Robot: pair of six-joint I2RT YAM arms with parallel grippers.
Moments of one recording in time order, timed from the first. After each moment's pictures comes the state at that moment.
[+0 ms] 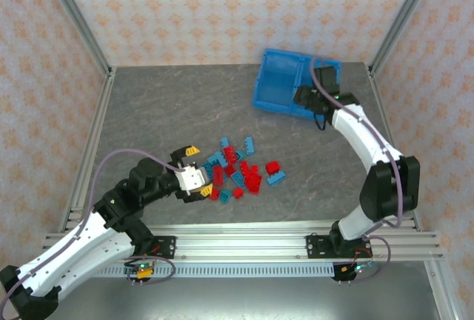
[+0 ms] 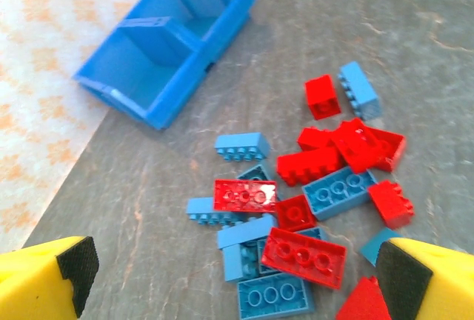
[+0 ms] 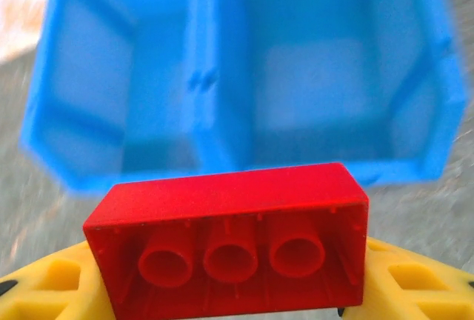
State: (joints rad) left arm -0.68 0.54 0.53 -0.38 0.11 0.61; right arm 0.18 1.61 1.37 -0.57 0.11 0.53
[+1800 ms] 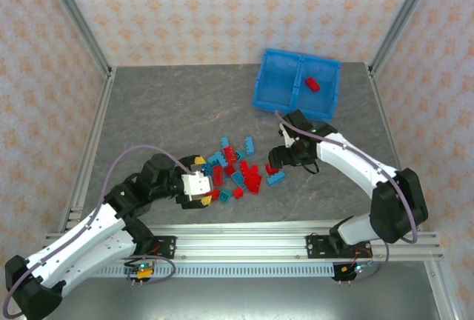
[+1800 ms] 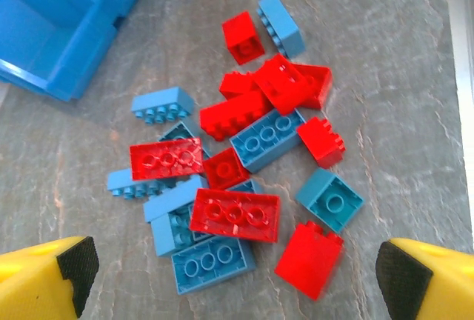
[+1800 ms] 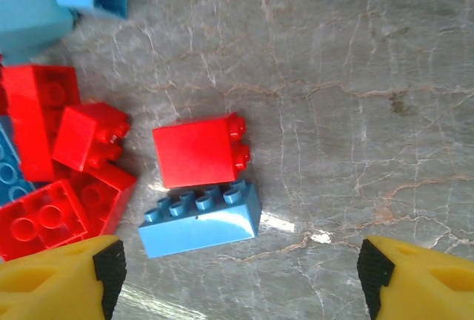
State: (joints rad) left arm -0.65 0.68 0.54 -0.51 0.25 0.74; right arm 0.51 1.44 1.02 -0.87 -0.09 0.27
